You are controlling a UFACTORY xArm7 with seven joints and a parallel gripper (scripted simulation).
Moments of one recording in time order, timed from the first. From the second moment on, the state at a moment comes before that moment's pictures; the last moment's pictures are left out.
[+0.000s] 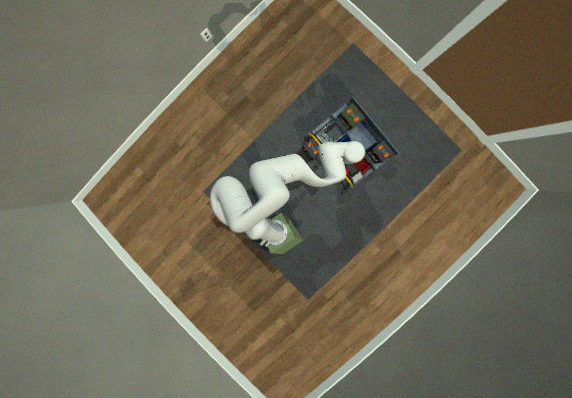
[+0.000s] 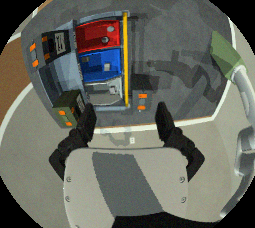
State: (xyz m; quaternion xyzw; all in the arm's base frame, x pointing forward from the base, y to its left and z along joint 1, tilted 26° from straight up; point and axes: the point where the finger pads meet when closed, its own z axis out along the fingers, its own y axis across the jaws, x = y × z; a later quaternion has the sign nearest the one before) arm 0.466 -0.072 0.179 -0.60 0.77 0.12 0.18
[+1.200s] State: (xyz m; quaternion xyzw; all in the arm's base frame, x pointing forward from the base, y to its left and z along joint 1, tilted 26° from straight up) arm 0.477 -0.040 0.111 -0.60 0.77 0.12 0.18
